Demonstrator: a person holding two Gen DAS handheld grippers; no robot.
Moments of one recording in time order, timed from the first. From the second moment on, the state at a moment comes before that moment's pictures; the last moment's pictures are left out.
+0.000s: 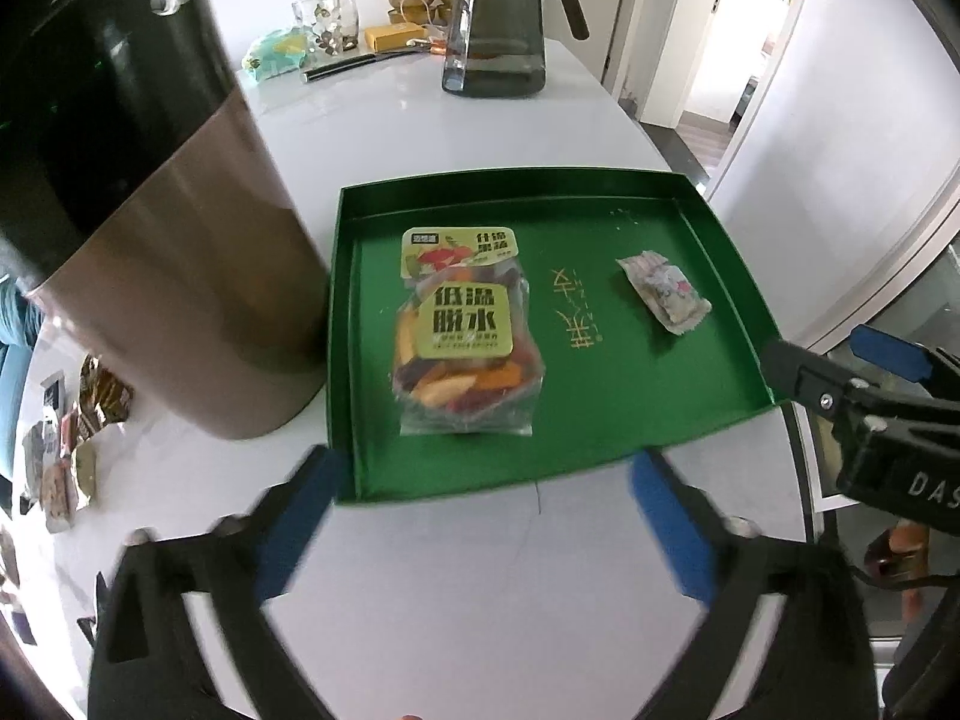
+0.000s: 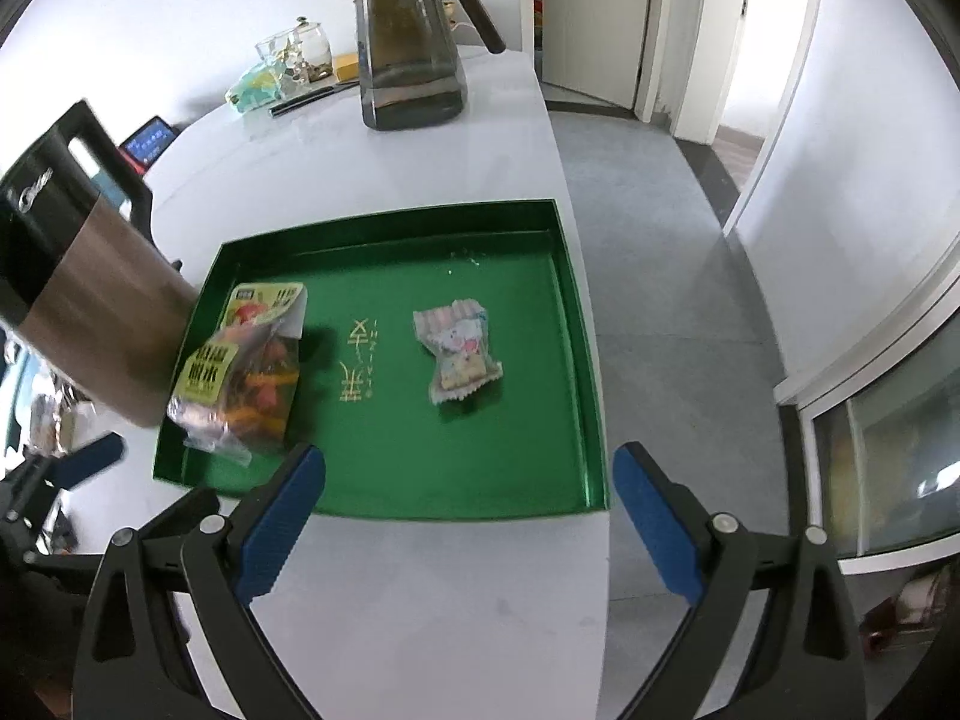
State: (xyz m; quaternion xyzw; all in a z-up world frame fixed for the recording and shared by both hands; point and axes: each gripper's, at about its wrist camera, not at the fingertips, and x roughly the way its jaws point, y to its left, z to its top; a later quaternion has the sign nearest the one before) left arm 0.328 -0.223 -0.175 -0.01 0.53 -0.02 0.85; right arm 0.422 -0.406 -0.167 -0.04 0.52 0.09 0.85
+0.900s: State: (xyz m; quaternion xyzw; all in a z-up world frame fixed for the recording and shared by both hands) left arm 0.269 -0.160 -0.157 -0.02 0.51 -0.05 0.86; right arm 0.348 -0.348 -0.121 -0.05 0.49 0.09 0.87
